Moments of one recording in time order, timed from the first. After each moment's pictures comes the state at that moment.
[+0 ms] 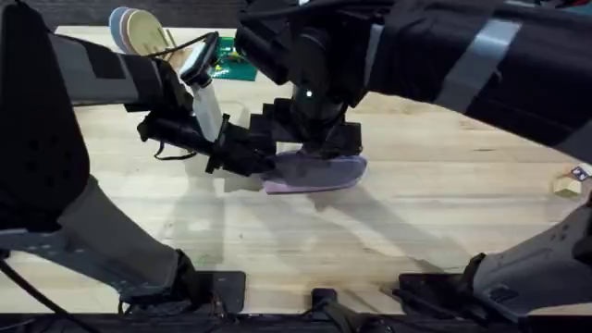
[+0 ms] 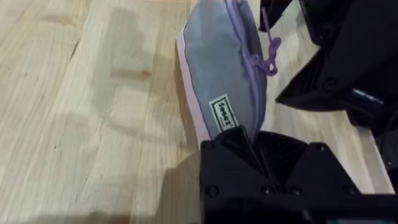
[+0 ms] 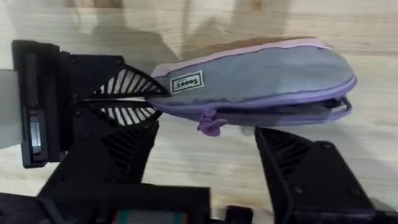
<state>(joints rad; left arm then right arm) 0.12 1.82 0.98 -1.20 1.10 1.74 0.89 1.81 1.64 -1.23 0.06 0.97</state>
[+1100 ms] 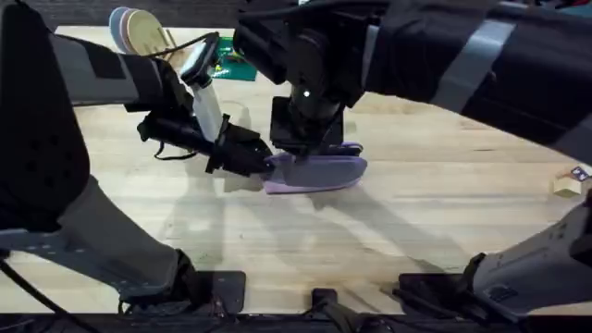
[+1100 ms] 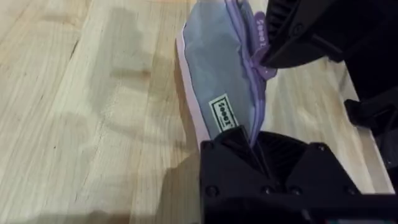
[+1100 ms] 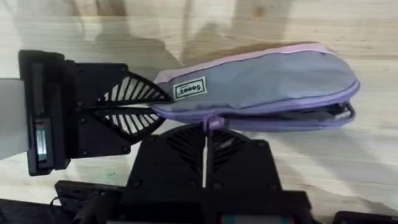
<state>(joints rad) 0.12 1.82 0.98 -1.20 1.09 1.74 0.89 1.82 1.64 -1.21 0.07 0.98</state>
